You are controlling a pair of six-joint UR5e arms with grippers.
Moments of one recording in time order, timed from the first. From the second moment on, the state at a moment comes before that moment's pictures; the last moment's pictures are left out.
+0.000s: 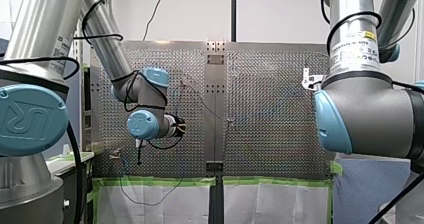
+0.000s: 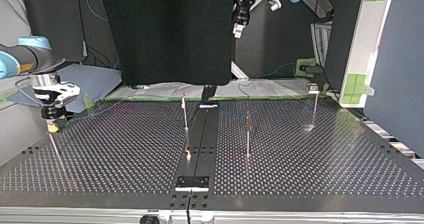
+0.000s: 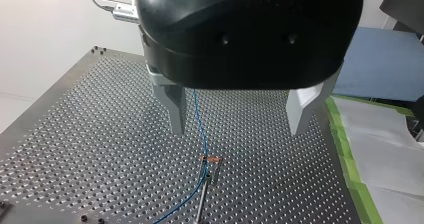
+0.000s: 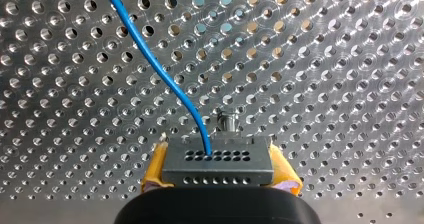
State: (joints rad) left arm -0.71 -1.80 -2.42 -2.20 -2.03 -1.74; right arm 1.50 -1.09 1.50 -0.39 1.16 1.61
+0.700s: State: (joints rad) left arm -0.71 -1.80 -2.41 -2.15 -2.03 -1.73; right arm 1.50 -1.09 1.50 -0.39 1.16 1.61
